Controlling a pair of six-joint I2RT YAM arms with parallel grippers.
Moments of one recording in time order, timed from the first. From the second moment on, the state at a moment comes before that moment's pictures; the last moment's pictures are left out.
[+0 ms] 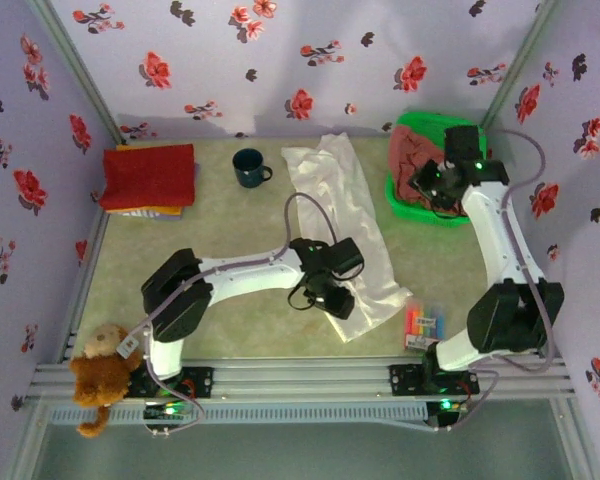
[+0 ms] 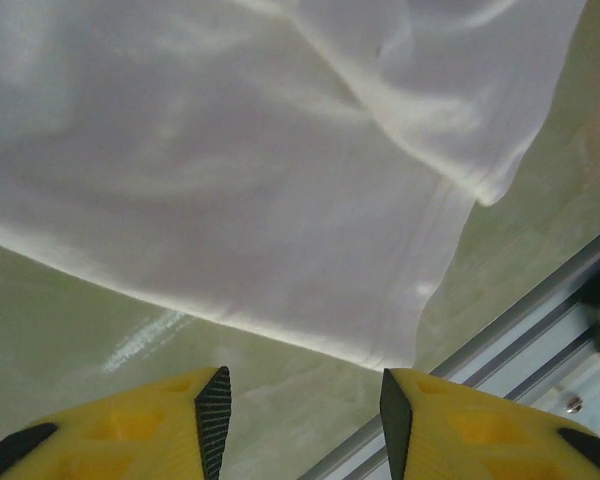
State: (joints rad) left arm -1.16 1.91 1.44 -0.84 0.20 -0.56; right arm 0.02 1.47 1.45 -0.97 -0.15 0.68
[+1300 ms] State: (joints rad) left arm -1.19 2.02 1.48 -0.90 0.22 -0.56; right arm -0.09 0.91 0.87 -1.08 -0.23 0.66
